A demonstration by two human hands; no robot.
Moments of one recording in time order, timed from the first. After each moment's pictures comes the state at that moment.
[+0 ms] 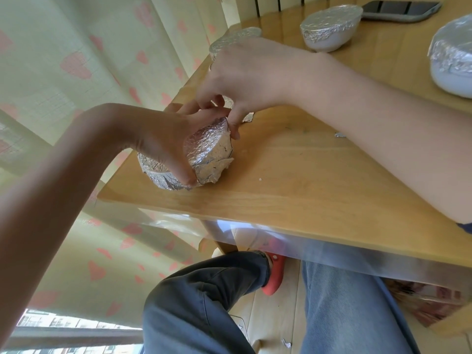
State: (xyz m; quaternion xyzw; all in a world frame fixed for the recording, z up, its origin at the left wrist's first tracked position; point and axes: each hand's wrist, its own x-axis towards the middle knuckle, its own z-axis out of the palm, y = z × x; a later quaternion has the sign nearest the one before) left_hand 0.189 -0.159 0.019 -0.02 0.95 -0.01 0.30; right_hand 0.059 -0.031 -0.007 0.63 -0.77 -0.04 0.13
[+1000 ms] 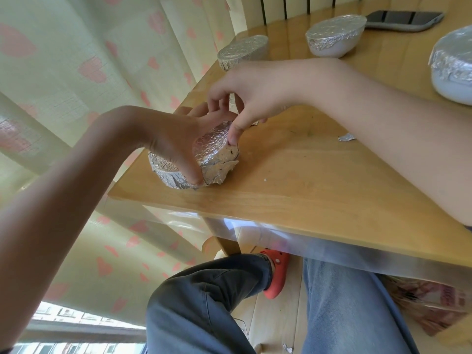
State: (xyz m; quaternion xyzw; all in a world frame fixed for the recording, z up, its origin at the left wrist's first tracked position) left_hand 0.179 -0.166 0.007 -0.04 0.96 -0.03 0.27; right_hand 0.063 -0.031 -0.010 0.61 -0.76 0.19 -0.10
